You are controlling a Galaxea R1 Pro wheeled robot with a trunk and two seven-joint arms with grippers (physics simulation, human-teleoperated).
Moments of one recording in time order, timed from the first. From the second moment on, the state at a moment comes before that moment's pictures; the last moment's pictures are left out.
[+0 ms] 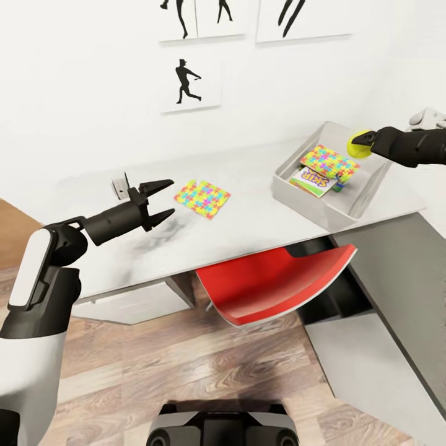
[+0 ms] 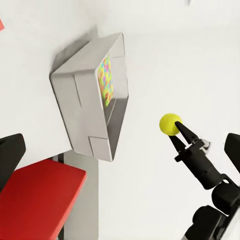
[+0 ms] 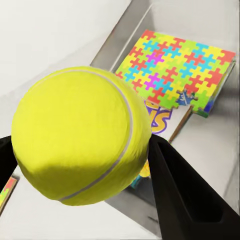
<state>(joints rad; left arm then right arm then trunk) -0.88 0.19 -0.03 -1.61 1.92 0.84 0.44 -1.35 -0.49 0.12 -1.49 -1.39 1.04 -0.82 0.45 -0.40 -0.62</state>
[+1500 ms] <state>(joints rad) -0.83 0.29 0.02 -1.61 2.00 0.84 0.40 -1.33 -0.47 0.16 -1.47 -1.39 1.05 -0.82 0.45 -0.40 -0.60</state>
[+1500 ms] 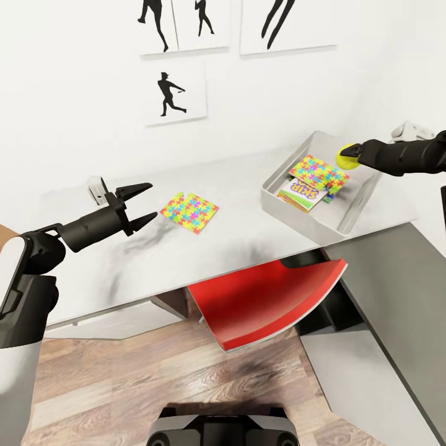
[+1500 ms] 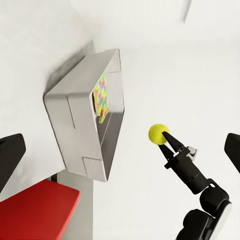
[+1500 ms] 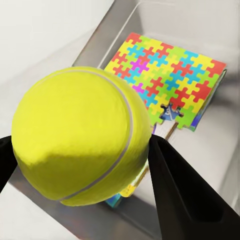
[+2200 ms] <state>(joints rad) -0.83 0.29 0.02 -1.61 2.00 0.84 0.40 -1.28 -0.48 0.36 -1.43 -1.52 1.05 -0.82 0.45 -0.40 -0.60</state>
